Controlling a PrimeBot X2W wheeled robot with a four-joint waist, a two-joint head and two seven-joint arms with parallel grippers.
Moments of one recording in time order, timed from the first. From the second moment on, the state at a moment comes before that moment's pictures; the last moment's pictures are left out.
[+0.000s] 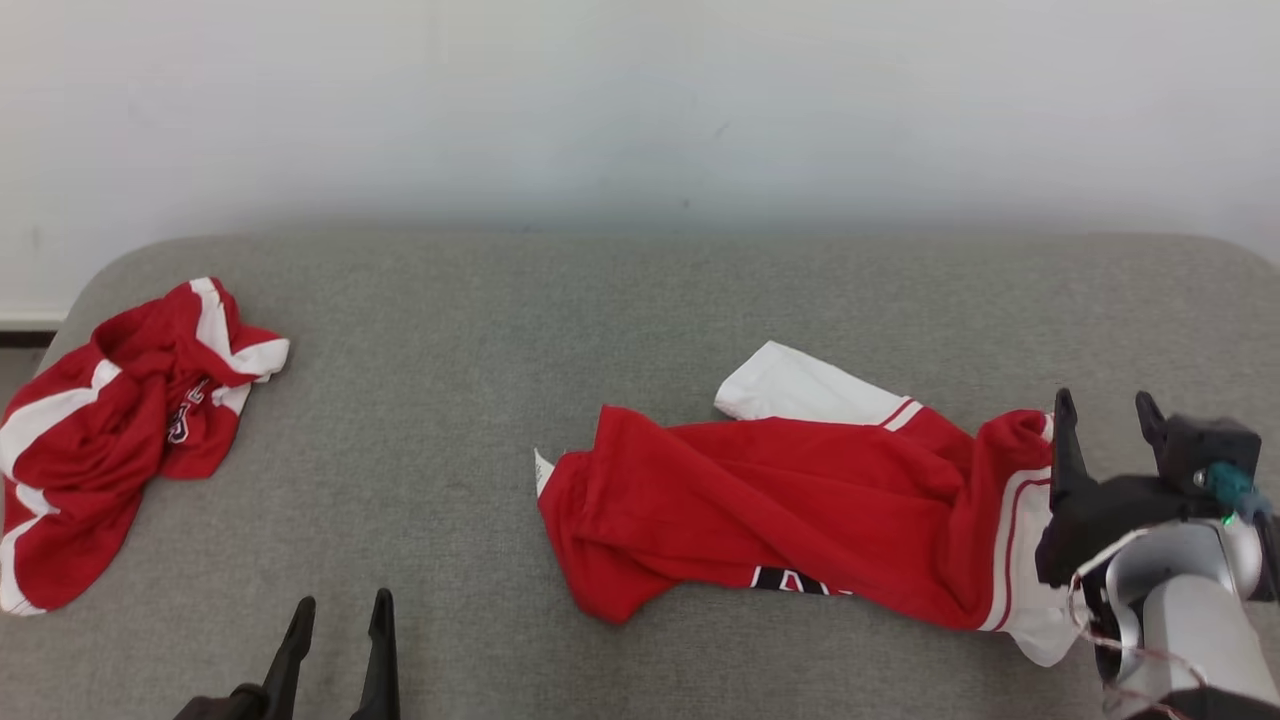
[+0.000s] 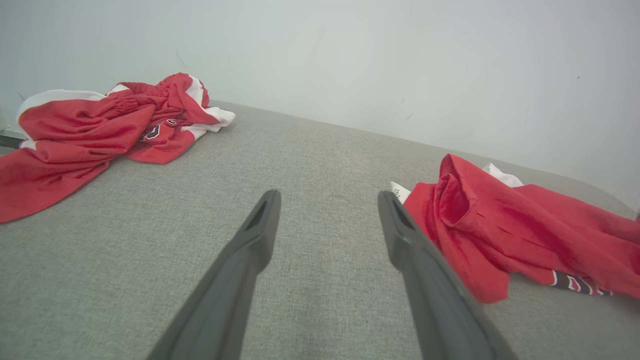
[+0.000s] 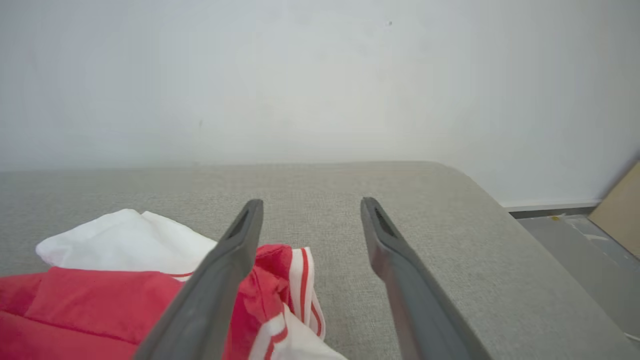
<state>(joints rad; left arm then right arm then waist) 0.02 0.06 -0.02 0.20 -0.26 -0.09 -0.26 -0.43 -0.06 -0.29 0.53 -0.11 0.13 -0.02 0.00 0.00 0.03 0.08</state>
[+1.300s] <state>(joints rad) 0.08 0.05 -0.04 0.23 -0.27 -0.08 -0.24 0.02 -0.05 -0.09 0.20 0.07 0.13 -0.16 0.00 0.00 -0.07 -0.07</state>
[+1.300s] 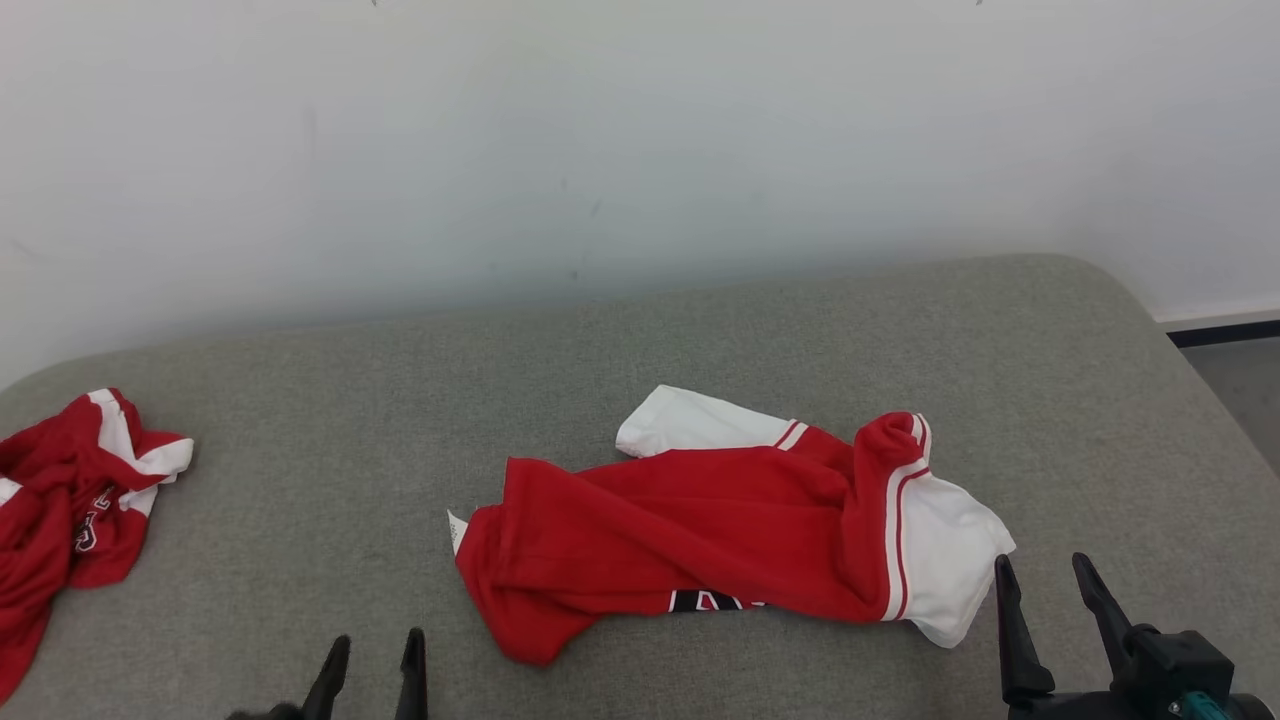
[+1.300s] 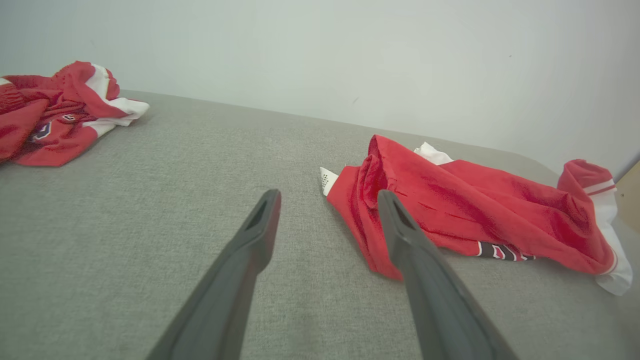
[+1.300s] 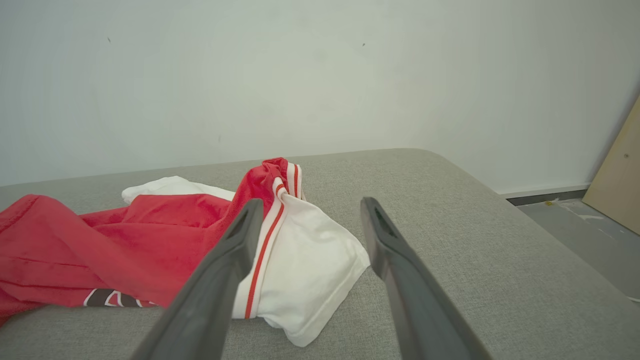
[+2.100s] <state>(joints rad) -0.33 0.09 -0.19 0.62 -0.34 -0.12 -0.08 -0.01 -0.05 -0.05 0.22 0.10 0.13 -0.17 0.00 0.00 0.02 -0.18</state>
